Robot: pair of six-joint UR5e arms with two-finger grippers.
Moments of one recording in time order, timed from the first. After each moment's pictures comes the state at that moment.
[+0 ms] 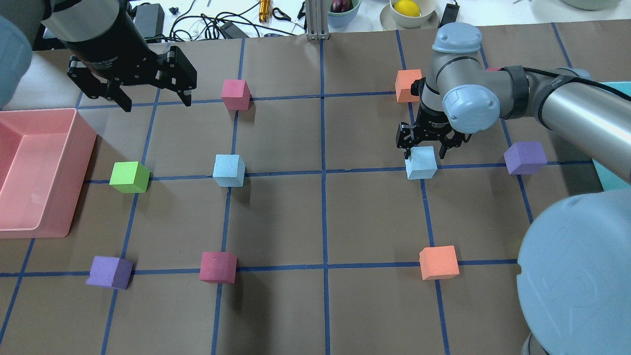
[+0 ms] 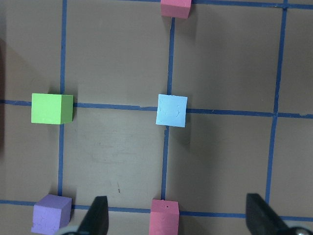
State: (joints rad) left arm -1.59 -1.55 -1.50 -1.58 1.60 -0.08; right arm 1.56 -1.10 1.69 -1.96 -1.57 0.04
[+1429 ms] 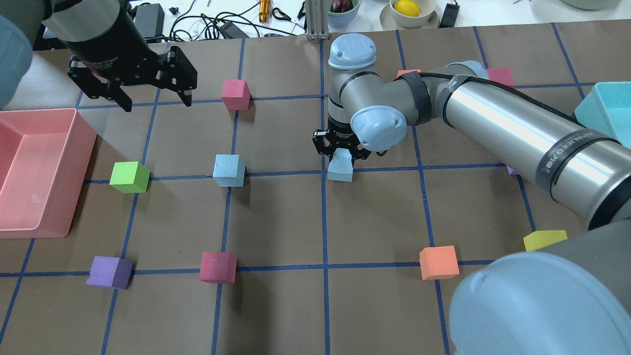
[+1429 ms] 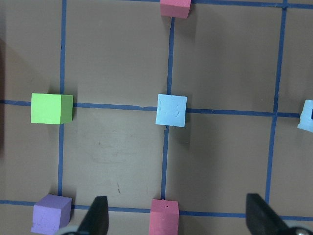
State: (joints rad) left arm -1.59 -1.55 -1.50 -1.58 1.60 -0.08; right arm 1.87 -1.04 1.57 -2.00 -1.49 0.48
